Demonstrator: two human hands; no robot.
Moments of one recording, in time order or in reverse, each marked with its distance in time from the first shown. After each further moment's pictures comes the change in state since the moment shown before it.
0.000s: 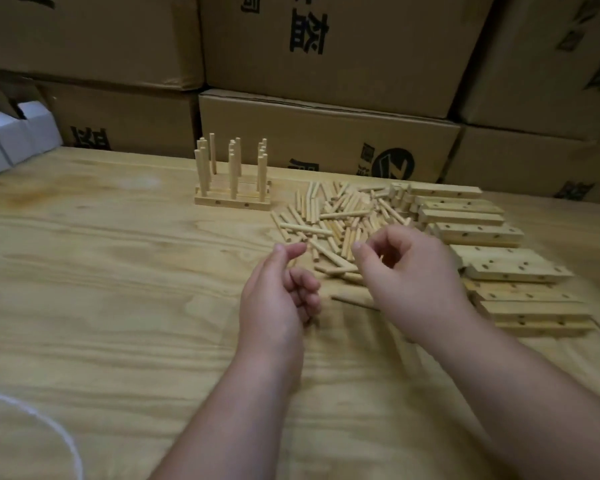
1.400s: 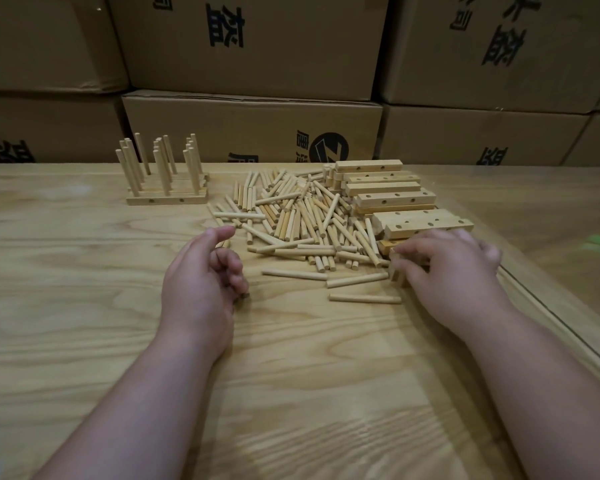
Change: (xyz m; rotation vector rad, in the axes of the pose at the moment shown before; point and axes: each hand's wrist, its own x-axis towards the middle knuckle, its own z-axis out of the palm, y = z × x) left_hand -0.008 -0.003 0.001 0.076 -0.057 0.083; right_hand -0.043 0.088 -0.099 -0.494 -0.015 0.113
